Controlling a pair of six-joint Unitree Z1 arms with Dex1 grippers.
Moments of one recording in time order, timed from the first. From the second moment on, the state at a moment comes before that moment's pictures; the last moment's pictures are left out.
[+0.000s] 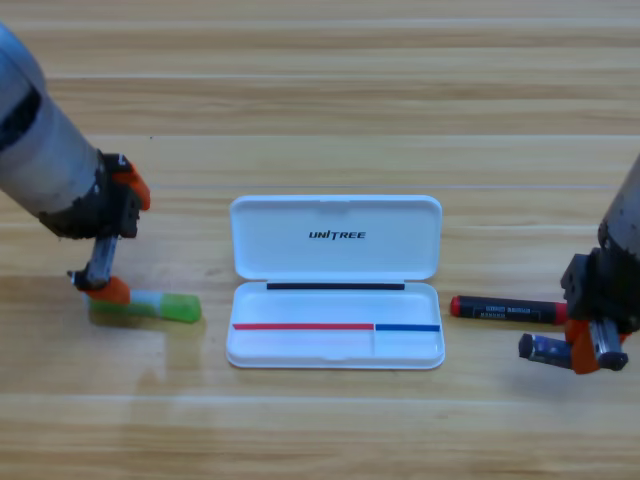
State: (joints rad) arm 0 -0.61 1.76 -1.06 0.50 0.15 1.02; arm 1 0.81 1.83 -1.26 0.92 0.06 -0.69
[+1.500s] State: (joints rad) arm 0 -0.58 1.89 -1.22 0.70 0.20 0.99; arm 1 0.86 2.18 -1.64 0.94 0.09 -0.85
